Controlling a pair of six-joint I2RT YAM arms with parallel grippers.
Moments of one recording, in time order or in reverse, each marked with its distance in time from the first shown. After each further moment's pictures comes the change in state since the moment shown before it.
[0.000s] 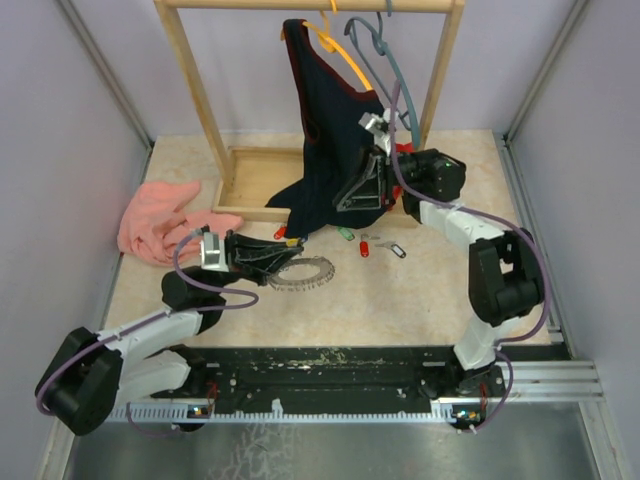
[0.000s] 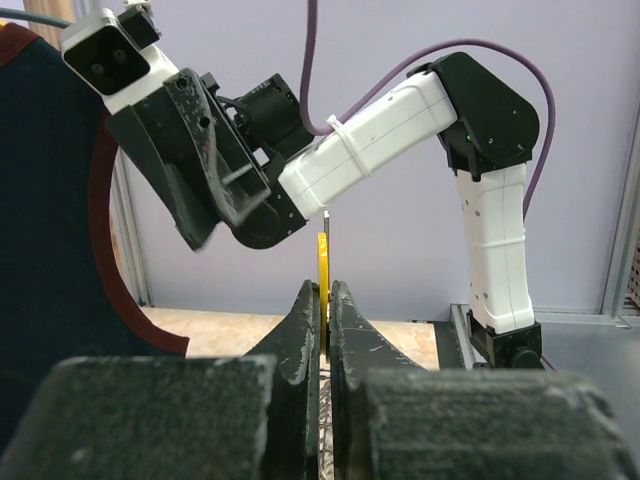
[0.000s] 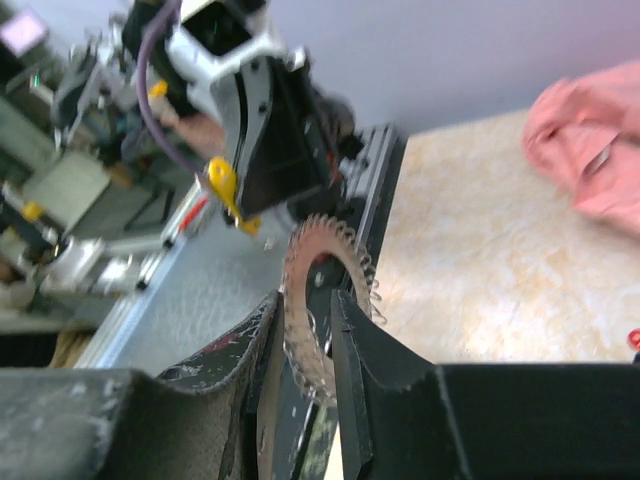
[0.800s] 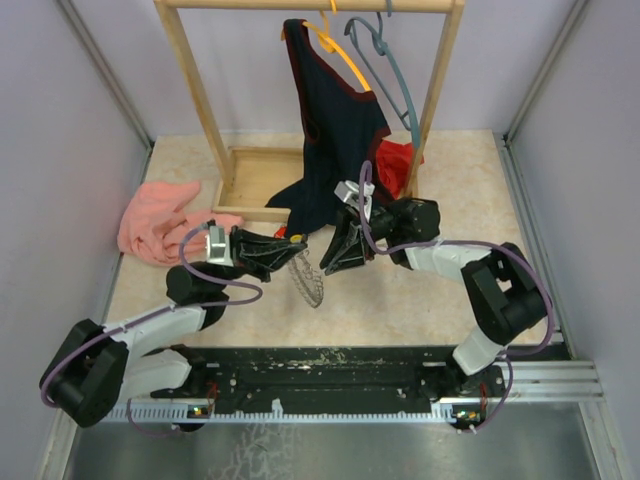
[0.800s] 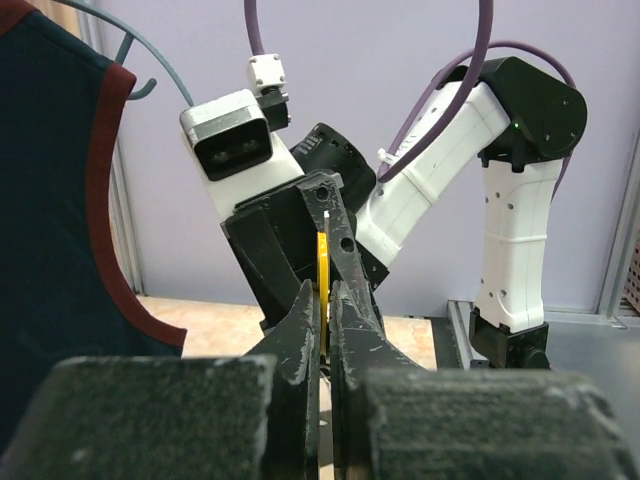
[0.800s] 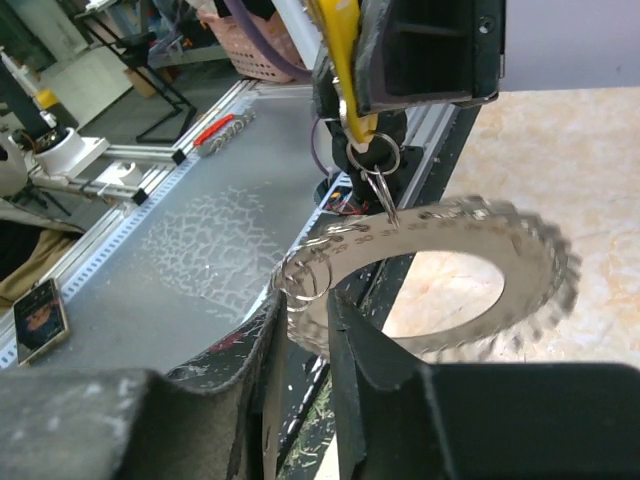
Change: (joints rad) left arm -0.003 0.051 0.026 0.002 0.003 -0.015; right arm 0.190 -0.109 -0.369 0.000 0.014 -0.407
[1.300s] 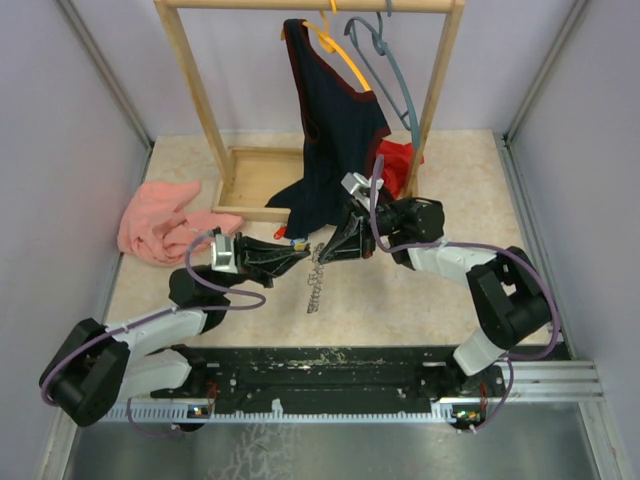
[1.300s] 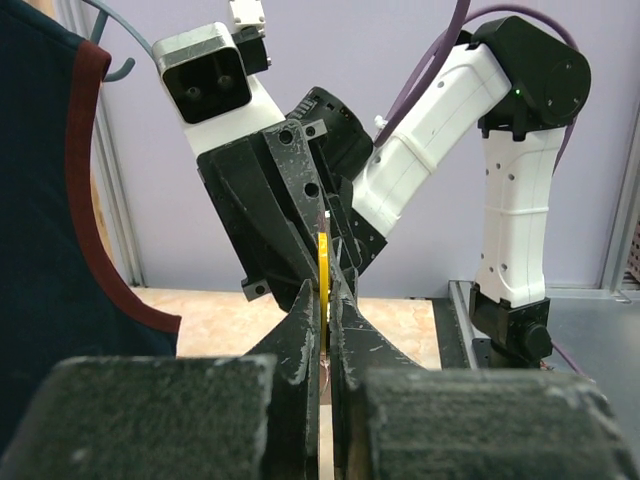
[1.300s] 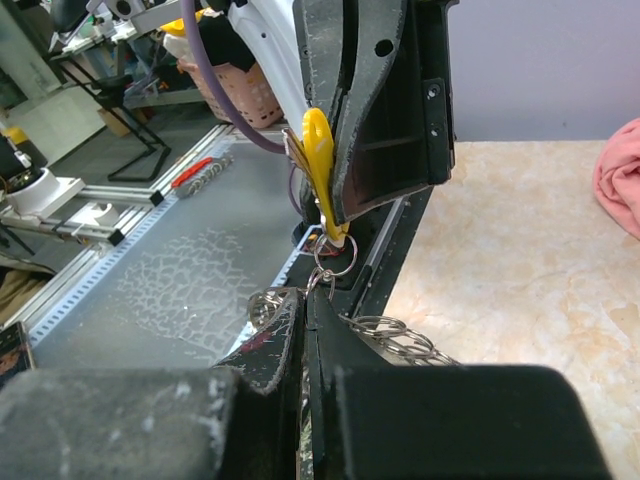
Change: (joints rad) left arm -0.017 0.000 -0.037 -0.001 0.010 0.087; right arm -0.005 -0.035 -0.001 0.000 0.087 -0.008
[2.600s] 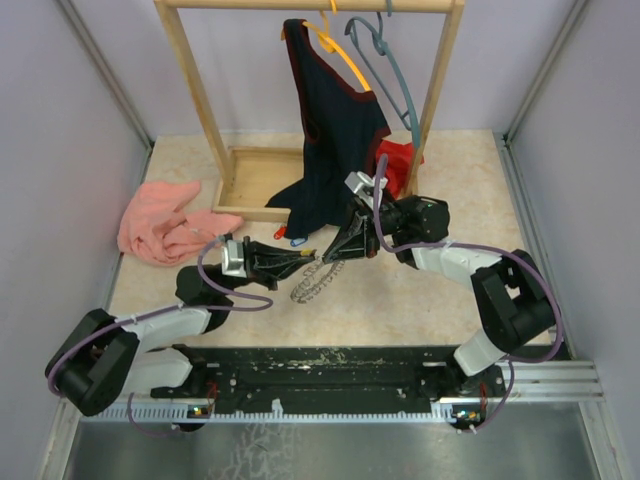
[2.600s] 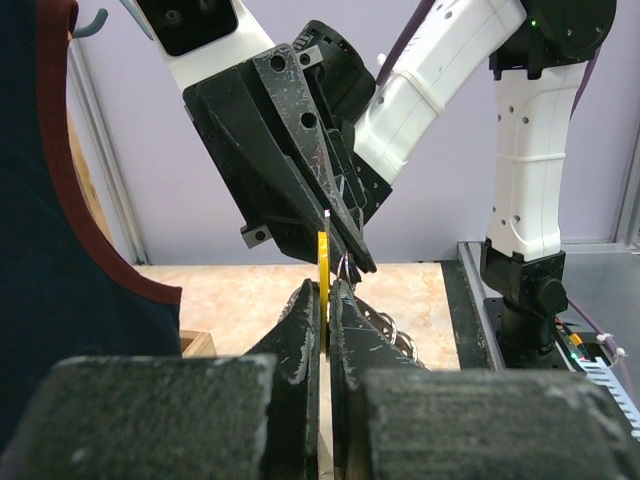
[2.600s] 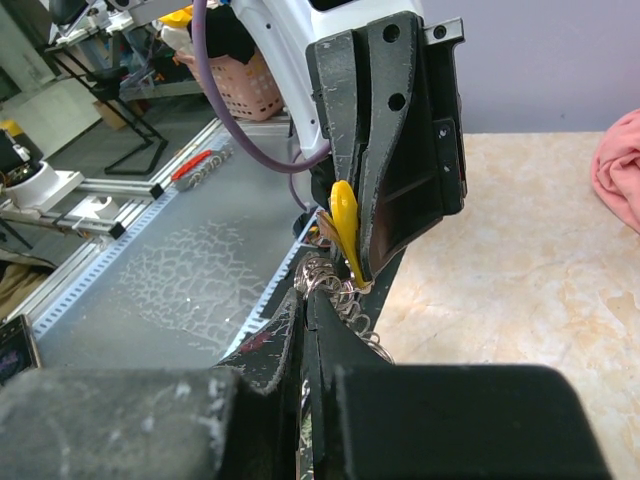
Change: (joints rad) left arm -0.006 0.063 -0.016 0.004 0.052 0.090; right arm -0.020 -0.024 0.000 0.000 -0.019 0.020
